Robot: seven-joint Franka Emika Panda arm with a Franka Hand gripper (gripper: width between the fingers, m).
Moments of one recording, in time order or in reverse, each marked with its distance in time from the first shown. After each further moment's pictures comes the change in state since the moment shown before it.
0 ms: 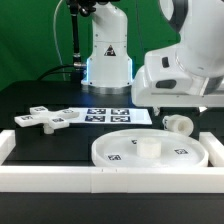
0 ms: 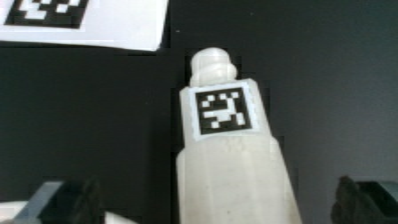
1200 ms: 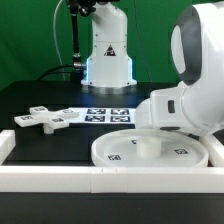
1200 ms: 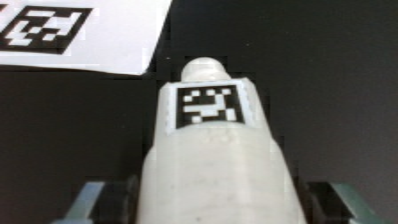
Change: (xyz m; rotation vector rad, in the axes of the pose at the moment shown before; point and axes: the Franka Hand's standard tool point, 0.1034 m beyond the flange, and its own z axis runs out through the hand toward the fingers) arm 0.017 -0.004 0.022 -0.011 -0.209 -0.022
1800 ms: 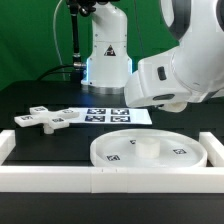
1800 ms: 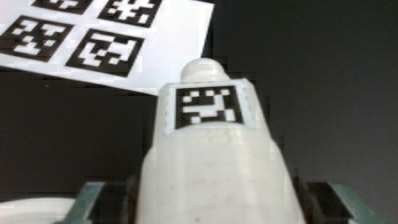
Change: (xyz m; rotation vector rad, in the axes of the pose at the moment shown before) arm -0.034 0.022 -0.048 0.014 0.052 -0.115
